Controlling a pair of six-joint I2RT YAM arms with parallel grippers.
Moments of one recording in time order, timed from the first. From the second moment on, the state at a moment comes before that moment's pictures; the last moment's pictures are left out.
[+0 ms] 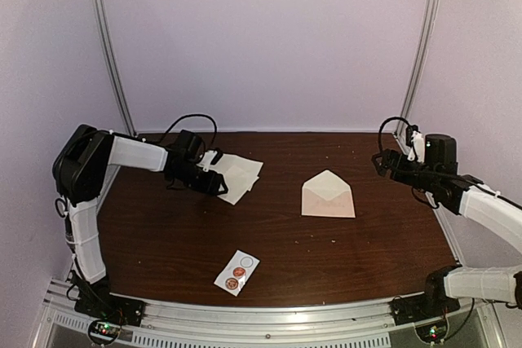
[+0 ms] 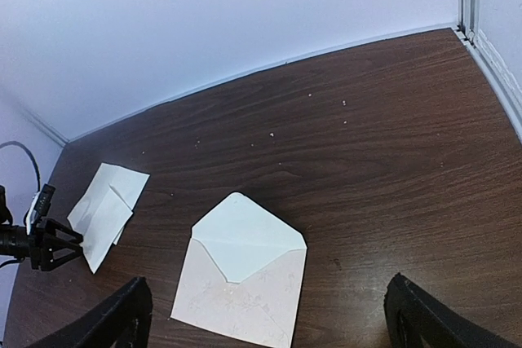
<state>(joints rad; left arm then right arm) -0.45 2.03 1.26 -0.21 0.31 -0.10 0.18 1.01 0.63 -0.07 -0.12 0.42</state>
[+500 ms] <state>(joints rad) -0.63 1.72 0.88 -0.22 0.37 -0.19 0.28 1.06 0.68 -0.07 -0.14 0.42</state>
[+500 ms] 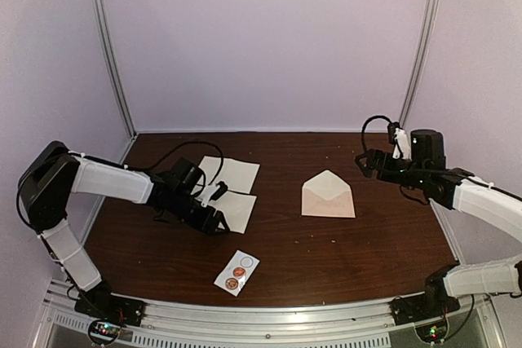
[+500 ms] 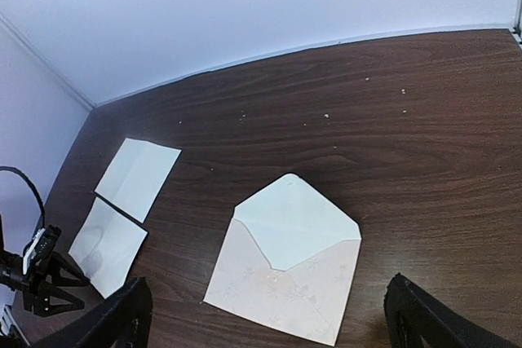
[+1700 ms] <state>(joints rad) -0.38 1.76 0.98 -0.34 0.41 -0.14 0.74 1.46 0.93 -0.06 -0.05 0.58</state>
